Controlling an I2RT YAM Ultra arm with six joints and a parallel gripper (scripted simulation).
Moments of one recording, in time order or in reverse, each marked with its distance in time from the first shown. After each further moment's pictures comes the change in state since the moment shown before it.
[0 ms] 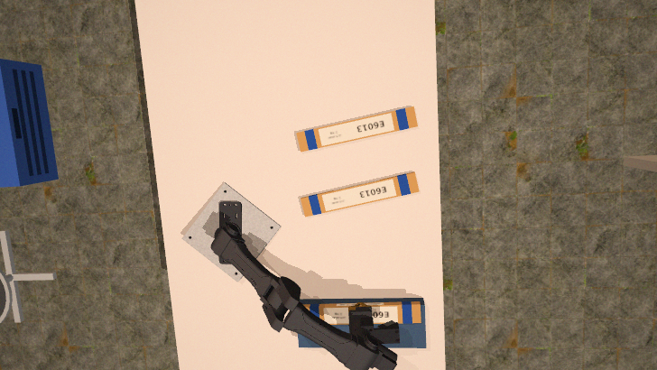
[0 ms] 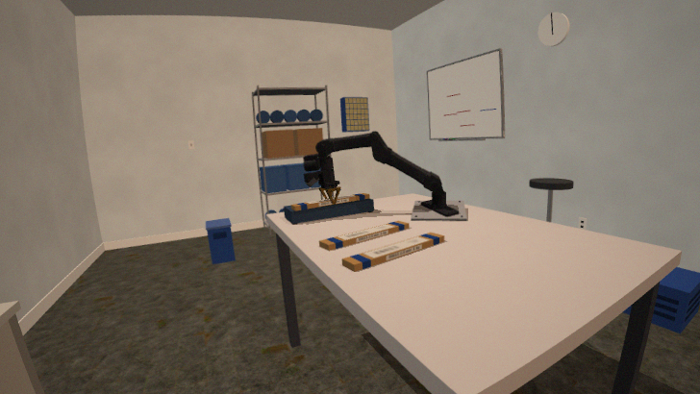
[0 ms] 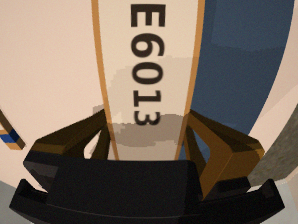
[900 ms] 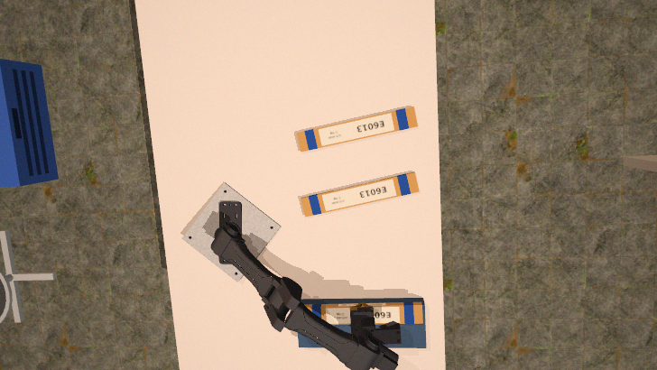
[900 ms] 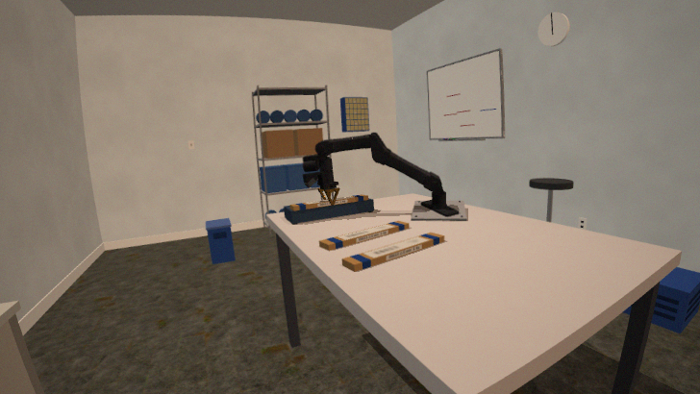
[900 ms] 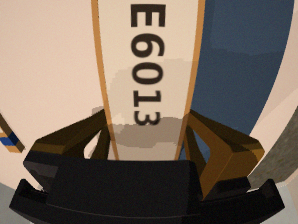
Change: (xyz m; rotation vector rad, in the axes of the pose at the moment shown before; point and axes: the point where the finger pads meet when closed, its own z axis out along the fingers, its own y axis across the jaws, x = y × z) arm -0.006 -0.003 0.003 -0.001 -0.016 -0.005
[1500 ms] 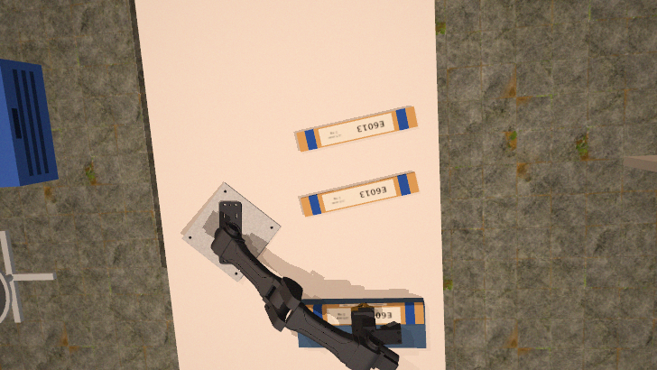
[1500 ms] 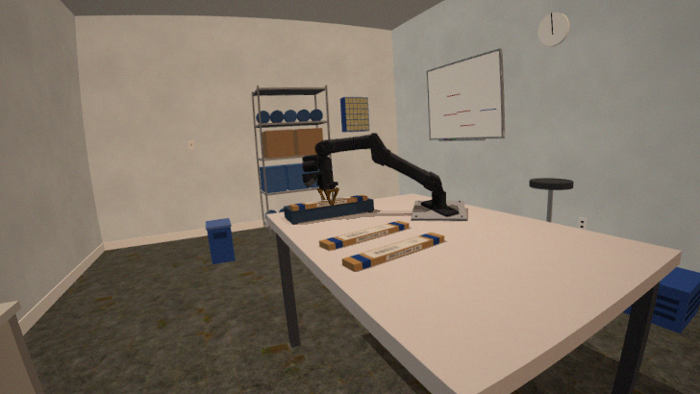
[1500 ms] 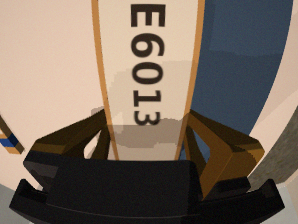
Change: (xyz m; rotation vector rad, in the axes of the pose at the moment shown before) arm -0.003 -0.001 0.001 0.002 -0.009 -0.003
